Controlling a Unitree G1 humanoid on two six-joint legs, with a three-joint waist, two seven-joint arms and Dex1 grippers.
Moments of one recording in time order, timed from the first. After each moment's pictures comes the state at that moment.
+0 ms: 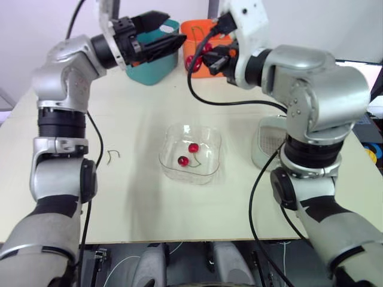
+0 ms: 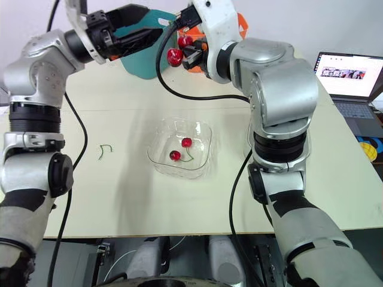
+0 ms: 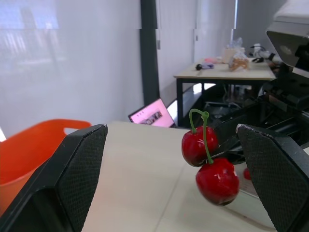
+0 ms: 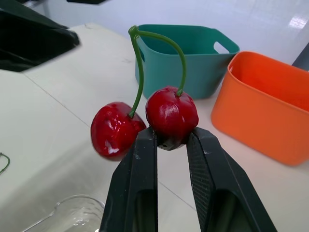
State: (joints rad) left arm -1.23 0.52 0.08 0.53 -0.50 0.44 -1.10; right arm -1.22 -0.26 0.01 -0.29 0.02 1.44 0.55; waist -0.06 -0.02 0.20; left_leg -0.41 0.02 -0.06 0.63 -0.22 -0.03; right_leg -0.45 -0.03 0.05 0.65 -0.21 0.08
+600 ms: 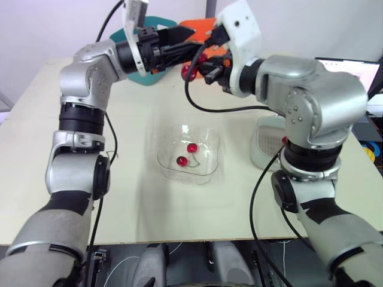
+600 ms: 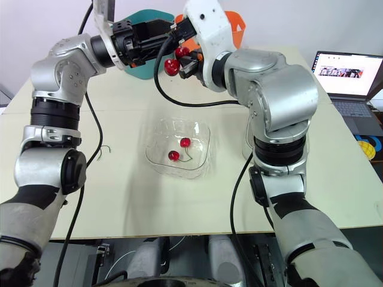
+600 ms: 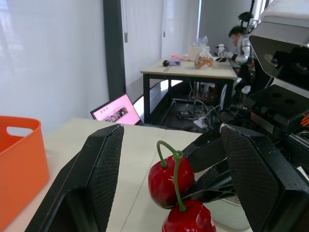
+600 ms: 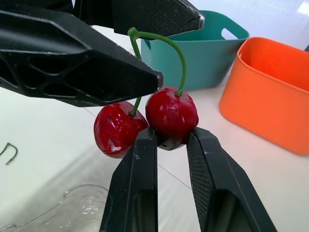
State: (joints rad) left arm -1.28 0.44 0.05 0.60 -0.47 0.45 -1.16; right arm -1.19 -0.27 0.03 -0.31 0.14 1.47 0.44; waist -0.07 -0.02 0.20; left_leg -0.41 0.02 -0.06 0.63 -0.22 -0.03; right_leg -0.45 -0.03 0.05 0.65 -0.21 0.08
